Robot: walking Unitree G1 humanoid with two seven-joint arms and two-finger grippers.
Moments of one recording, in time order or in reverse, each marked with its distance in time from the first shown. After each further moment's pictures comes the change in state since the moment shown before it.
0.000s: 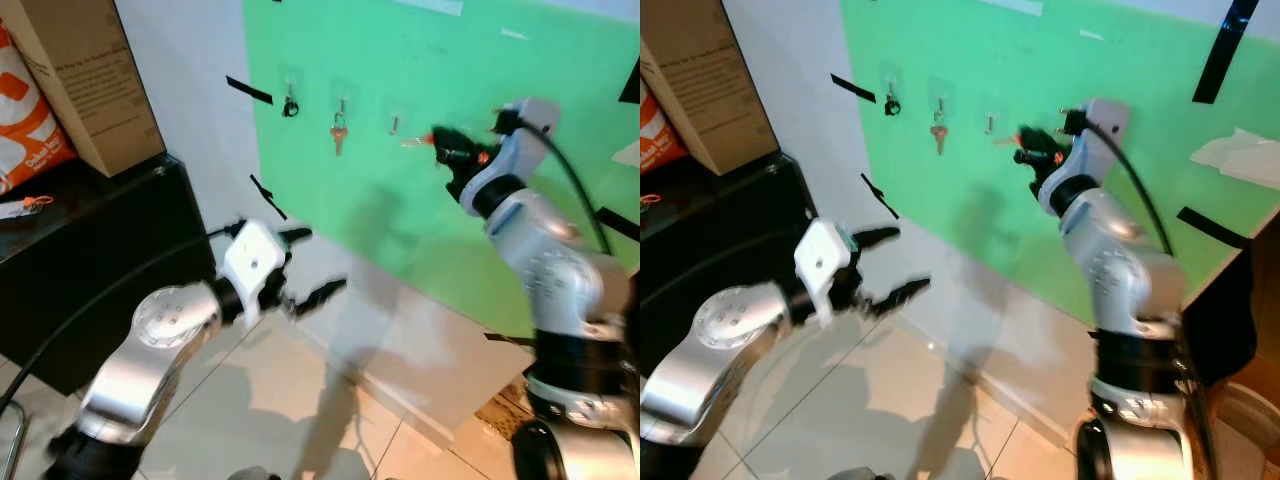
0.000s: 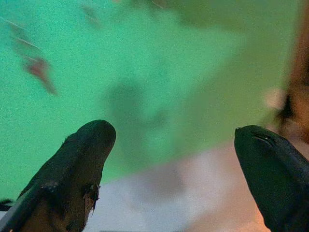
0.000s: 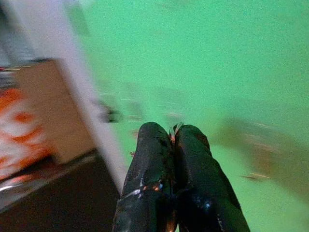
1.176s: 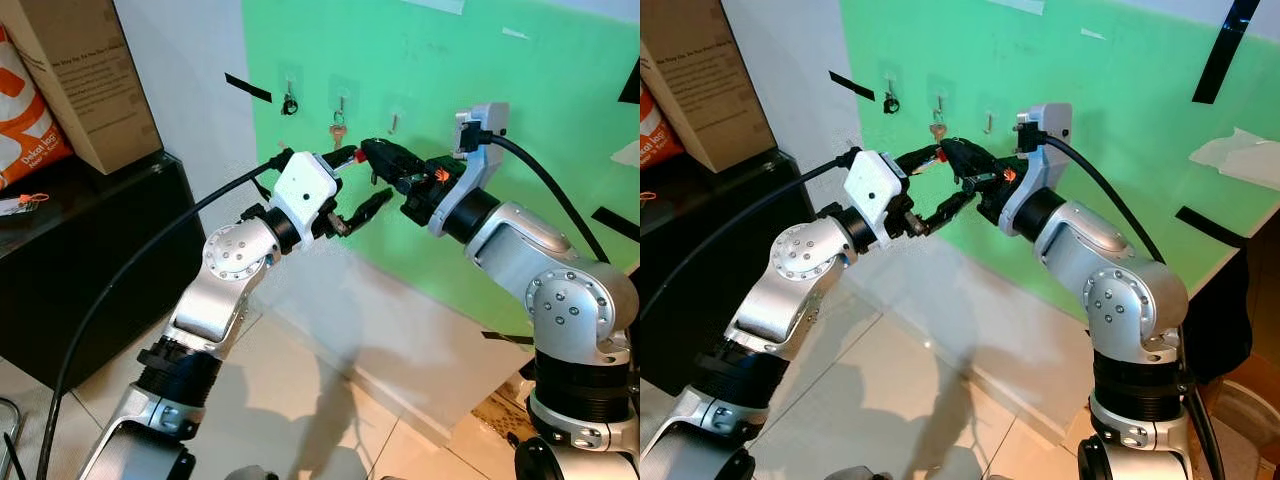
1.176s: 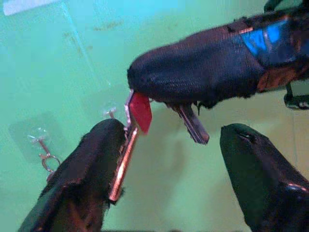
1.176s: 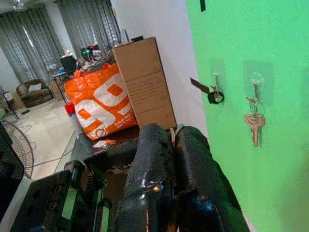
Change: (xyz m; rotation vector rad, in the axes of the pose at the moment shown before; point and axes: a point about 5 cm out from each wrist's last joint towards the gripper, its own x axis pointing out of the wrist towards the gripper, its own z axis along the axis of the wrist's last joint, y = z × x) left arm 0.067 0.013 0.037 0.132 -0.267 0.040; right arm -0.012 0.047 -0.008 0.033 0.090 0.343
